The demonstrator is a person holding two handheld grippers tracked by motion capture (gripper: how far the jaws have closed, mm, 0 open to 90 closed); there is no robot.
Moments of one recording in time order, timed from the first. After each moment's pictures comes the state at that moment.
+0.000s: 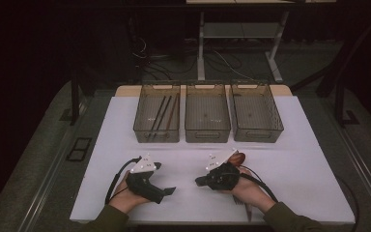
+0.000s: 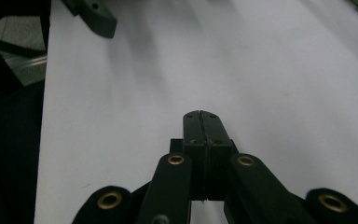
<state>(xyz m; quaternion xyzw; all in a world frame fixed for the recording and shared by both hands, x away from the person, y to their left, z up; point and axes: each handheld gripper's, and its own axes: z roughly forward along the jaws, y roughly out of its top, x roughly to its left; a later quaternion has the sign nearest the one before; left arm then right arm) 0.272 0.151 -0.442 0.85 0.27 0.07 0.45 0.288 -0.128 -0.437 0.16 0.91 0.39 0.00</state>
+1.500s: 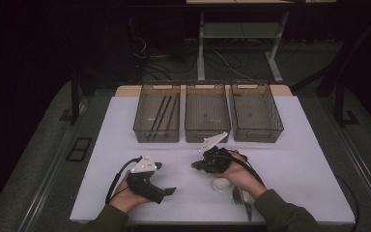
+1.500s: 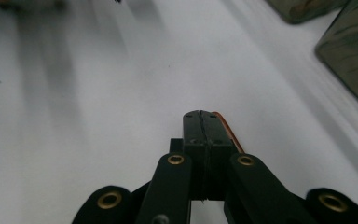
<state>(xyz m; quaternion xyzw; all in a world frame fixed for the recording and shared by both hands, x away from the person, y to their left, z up) 0.272 0.150 -0.442 0.85 0.26 0.06 0.45 0.335 -0.116 -0.435 0.21 0.91 0.36 0.03</state>
